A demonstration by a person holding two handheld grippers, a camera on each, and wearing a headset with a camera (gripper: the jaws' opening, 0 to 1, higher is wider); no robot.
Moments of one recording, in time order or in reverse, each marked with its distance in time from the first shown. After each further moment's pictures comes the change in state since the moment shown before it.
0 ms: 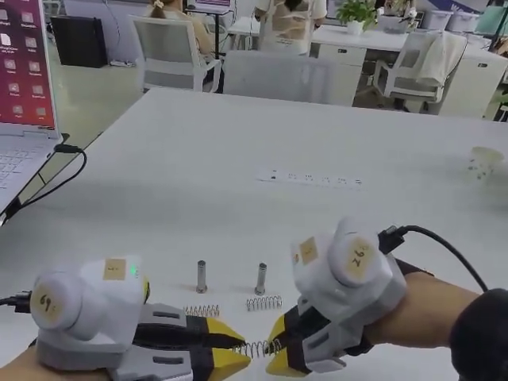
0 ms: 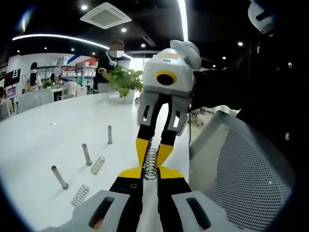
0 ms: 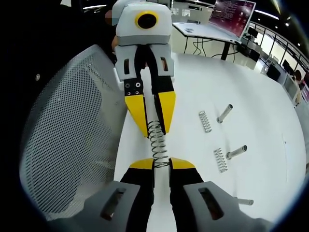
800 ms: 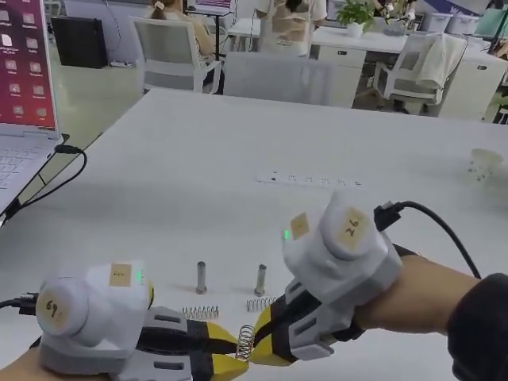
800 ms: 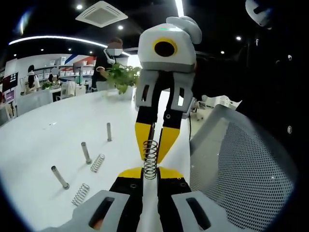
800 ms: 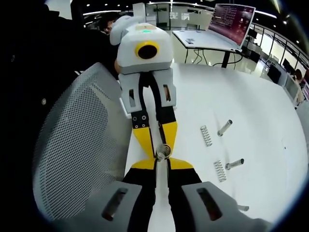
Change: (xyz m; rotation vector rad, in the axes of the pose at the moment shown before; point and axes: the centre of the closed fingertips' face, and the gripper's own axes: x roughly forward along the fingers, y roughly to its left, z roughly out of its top) left arm 0.001 -0.001 -0.007 0.034 0.040 -0.001; right arm -0.013 0.007 0.035 0.014 -0.038 0.023
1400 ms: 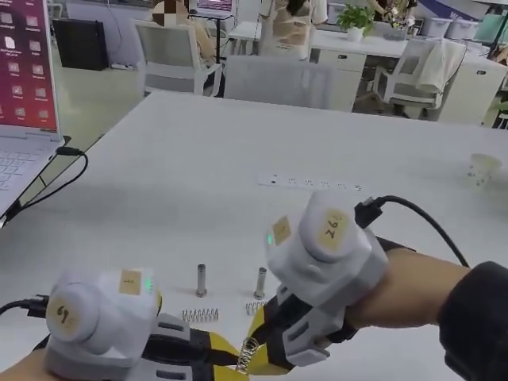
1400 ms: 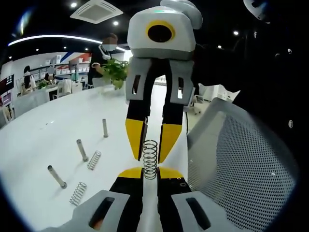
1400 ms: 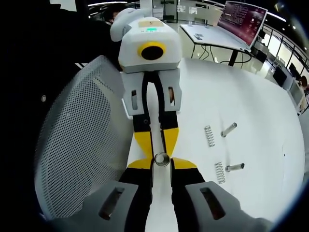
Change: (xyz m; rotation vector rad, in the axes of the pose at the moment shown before) left arm 0.003 -0.008 -0.006 0.027 0.048 -0.023; right arm 0.005 0.006 0.002 -0.056 0.081 0.033
